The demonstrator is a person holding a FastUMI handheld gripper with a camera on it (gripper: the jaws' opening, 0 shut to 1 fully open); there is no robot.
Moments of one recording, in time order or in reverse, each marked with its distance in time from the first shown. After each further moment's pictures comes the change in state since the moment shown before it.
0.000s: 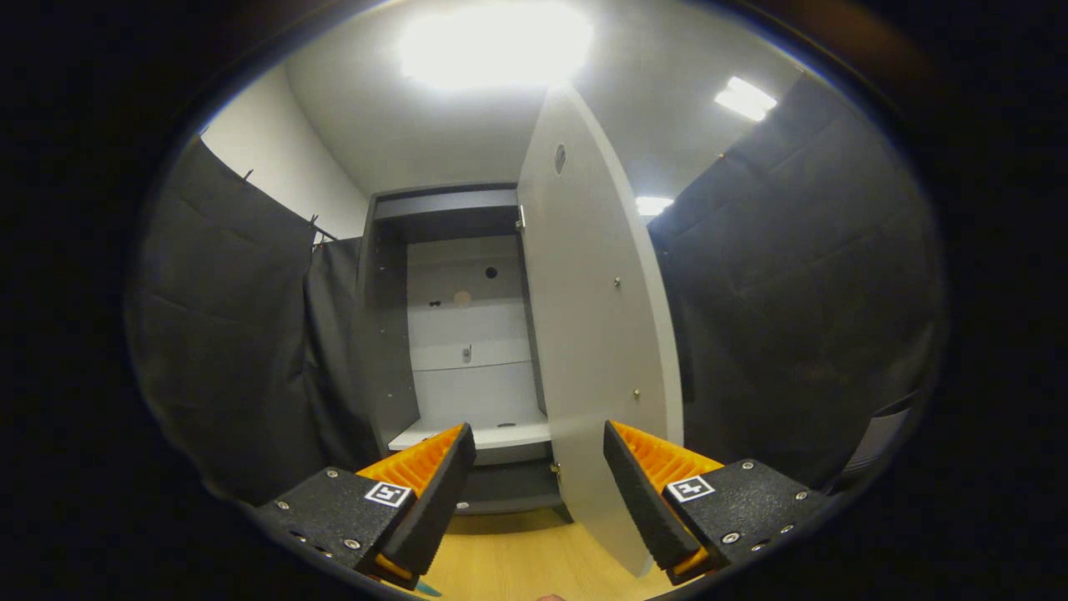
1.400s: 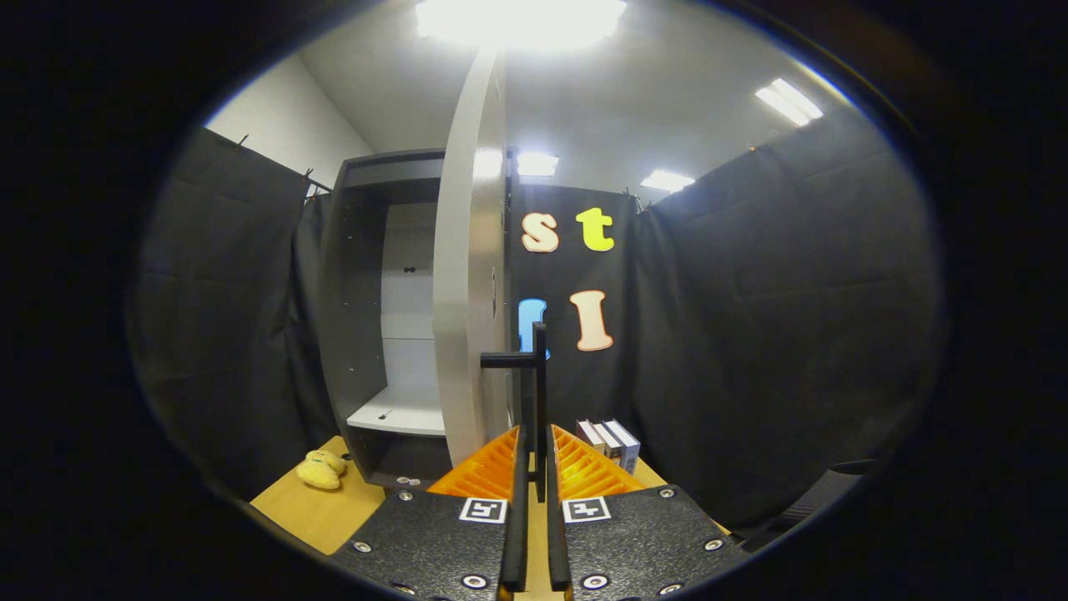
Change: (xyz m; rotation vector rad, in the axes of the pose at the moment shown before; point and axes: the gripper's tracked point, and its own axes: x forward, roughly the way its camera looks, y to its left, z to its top) arm -0.006 -0.047 0.010 -0.114 0.178 -0.041
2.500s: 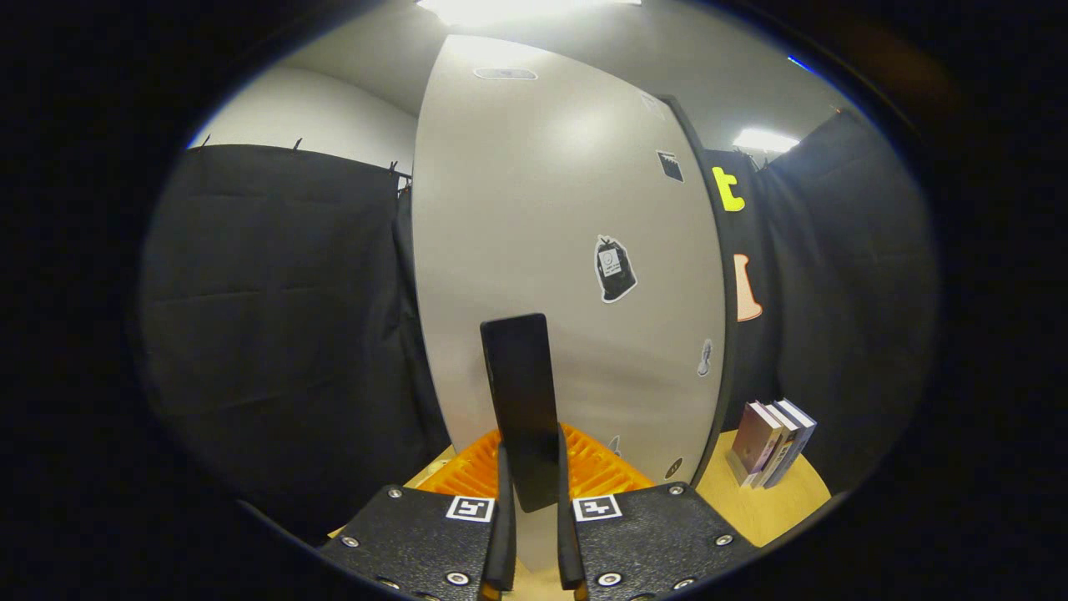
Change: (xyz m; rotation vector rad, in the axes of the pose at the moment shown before) arm 0.003 0.121 -0.009 0.060 0.087 0.401
